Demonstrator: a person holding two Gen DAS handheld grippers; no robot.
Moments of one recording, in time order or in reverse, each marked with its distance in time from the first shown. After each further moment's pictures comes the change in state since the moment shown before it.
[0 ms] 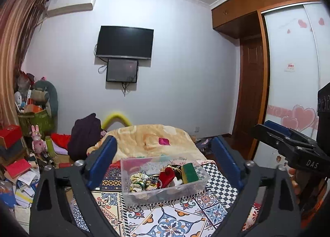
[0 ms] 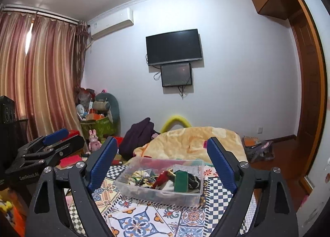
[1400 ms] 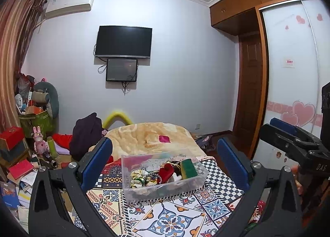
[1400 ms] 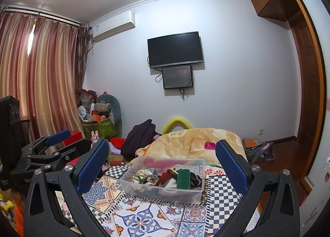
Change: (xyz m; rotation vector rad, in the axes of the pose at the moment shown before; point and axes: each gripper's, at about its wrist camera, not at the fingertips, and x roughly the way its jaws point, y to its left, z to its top) left arm -0.008 -0.007 -0.007 0.021 0.017 0.000; right arm -0.013 0.008 -0.009 0.001 -0.016 0.002
